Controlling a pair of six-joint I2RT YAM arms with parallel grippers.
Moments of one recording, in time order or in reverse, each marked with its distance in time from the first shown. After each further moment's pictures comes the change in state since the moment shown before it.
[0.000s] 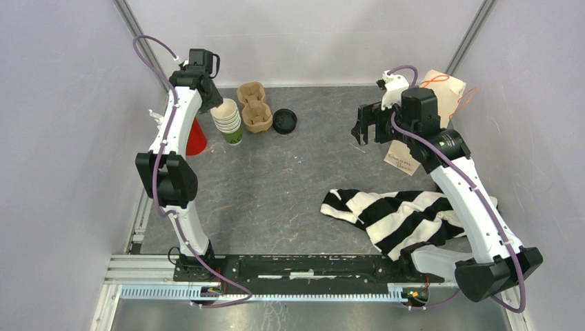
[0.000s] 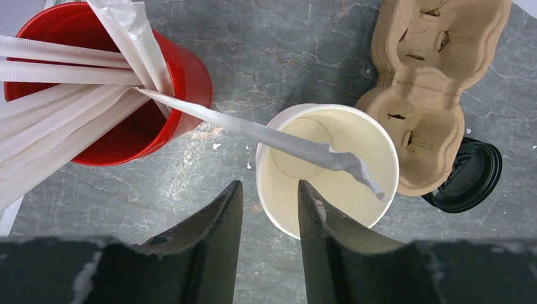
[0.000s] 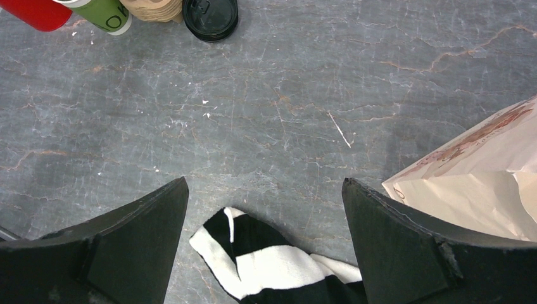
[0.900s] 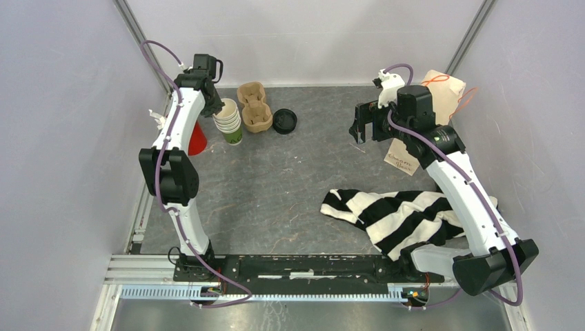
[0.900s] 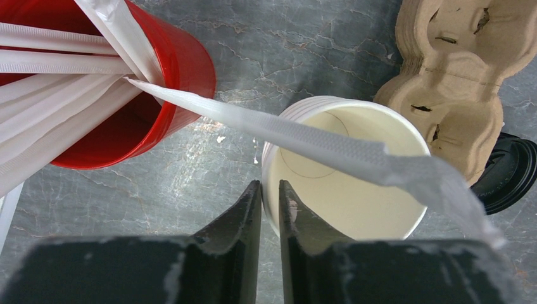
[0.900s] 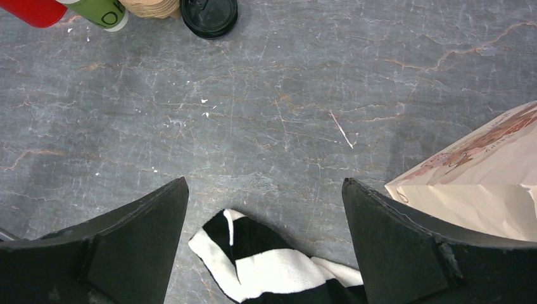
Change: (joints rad) left arm 0.000 0.029 -0.039 0.004 -0.002 0.007; right arm 0.000 0.039 0.008 0.013 -0.006 0.000
